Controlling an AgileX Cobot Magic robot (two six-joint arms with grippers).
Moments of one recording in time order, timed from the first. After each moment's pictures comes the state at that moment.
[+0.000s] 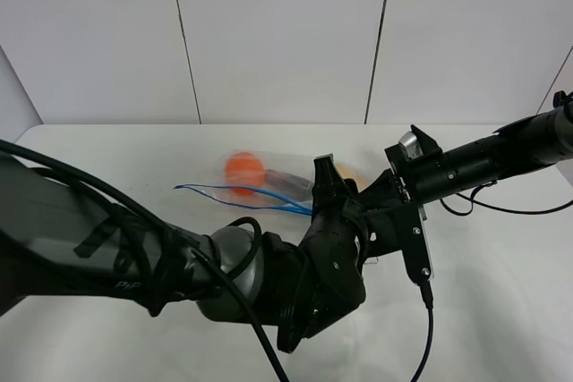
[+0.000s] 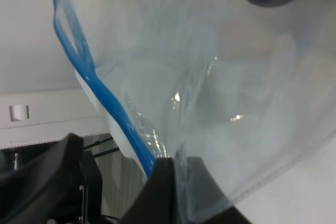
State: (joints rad) left arm -1.17 2.10 -1.19 1.73 0.59 -1.08; right arm -0.04 2.08 -1.11 1.26 1.21 -0.97
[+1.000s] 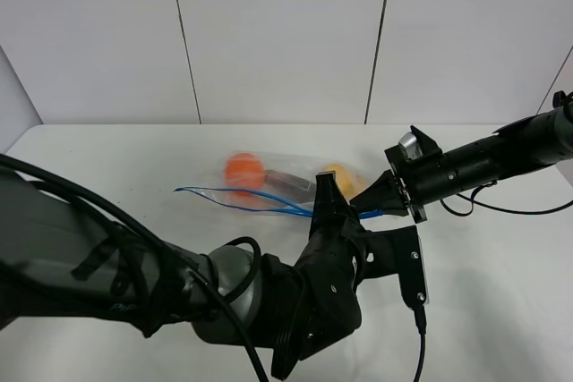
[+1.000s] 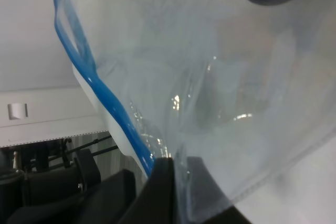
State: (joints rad) left arm -1.20 2.10 -1.14 1.74 0.59 -1.06; right arm -0.04 2.08 -1.11 1.25 1.21 -0.97
